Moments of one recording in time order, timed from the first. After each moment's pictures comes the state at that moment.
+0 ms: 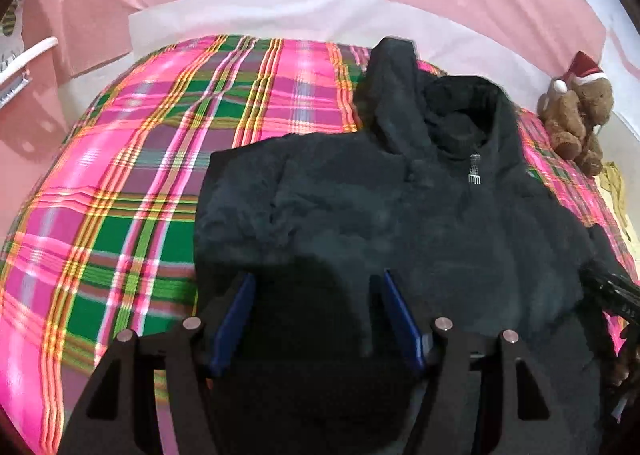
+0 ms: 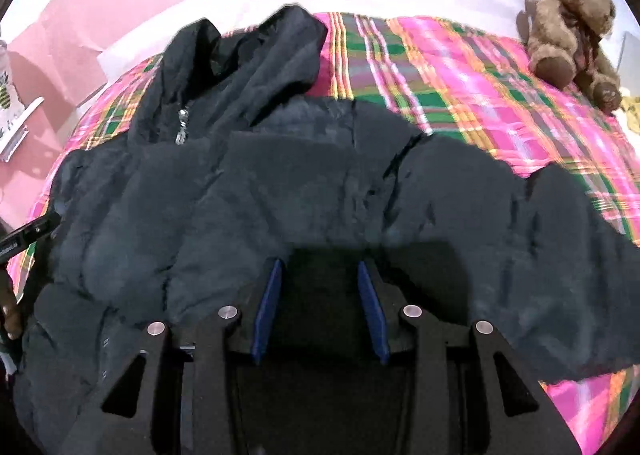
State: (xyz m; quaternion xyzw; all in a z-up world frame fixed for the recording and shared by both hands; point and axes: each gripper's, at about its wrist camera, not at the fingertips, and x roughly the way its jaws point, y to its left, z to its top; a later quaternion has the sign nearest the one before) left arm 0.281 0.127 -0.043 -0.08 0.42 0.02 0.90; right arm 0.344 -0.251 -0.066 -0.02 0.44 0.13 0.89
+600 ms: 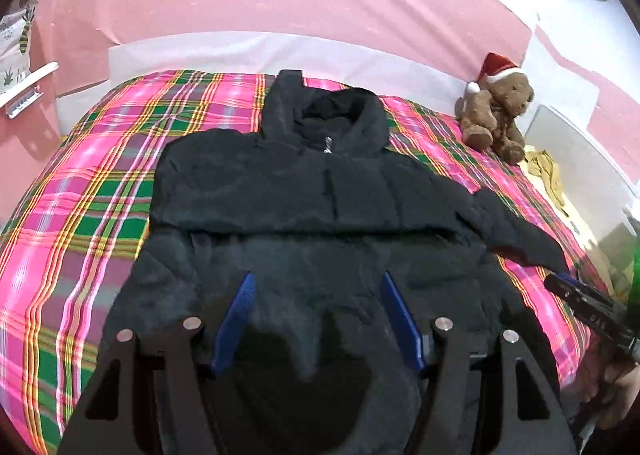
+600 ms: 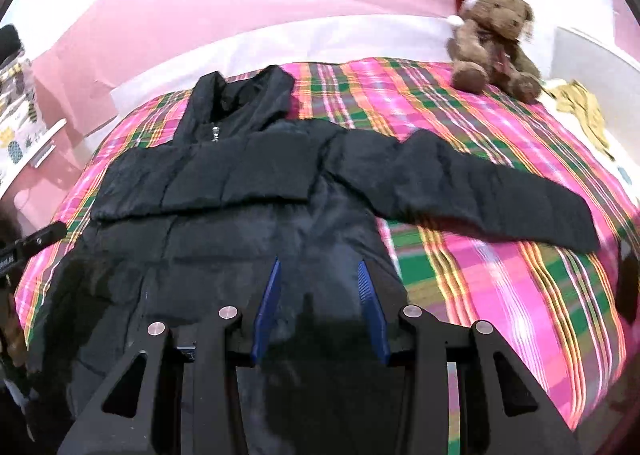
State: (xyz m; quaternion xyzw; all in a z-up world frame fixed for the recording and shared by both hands) left arm 0.125 0.036 0.016 -0.09 0.37 -0.05 0.92; right arm 0.164 -0.313 -0.005 0.02 0.38 0.07 0.92
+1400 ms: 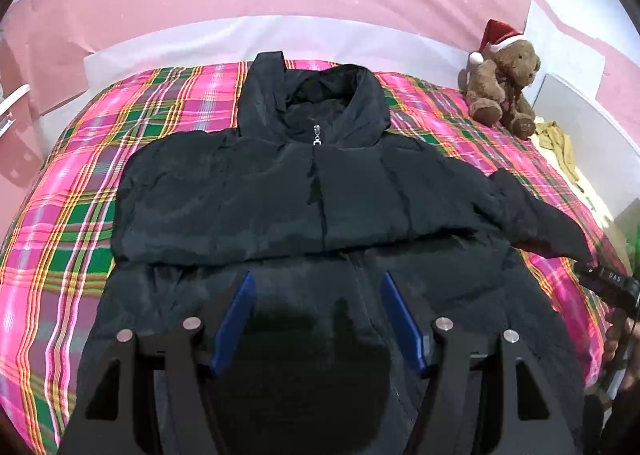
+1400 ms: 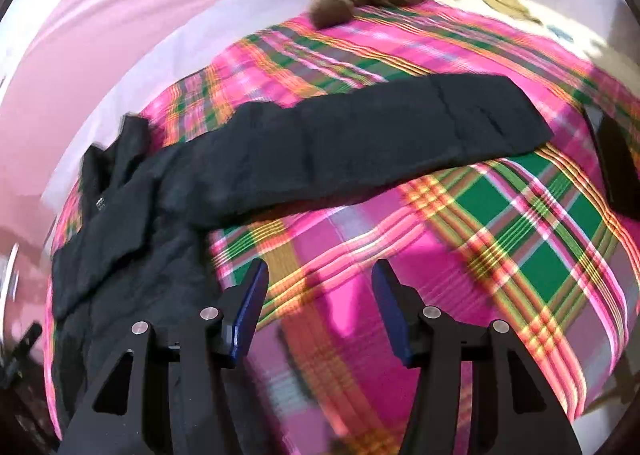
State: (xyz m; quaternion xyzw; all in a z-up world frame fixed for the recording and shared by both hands) left arm 0.197 0.005 -0.007 -0.05 0.40 -0.05 0.91; right arm 0.214 -0.481 -0.058 0.21 0.43 -0.05 0.88
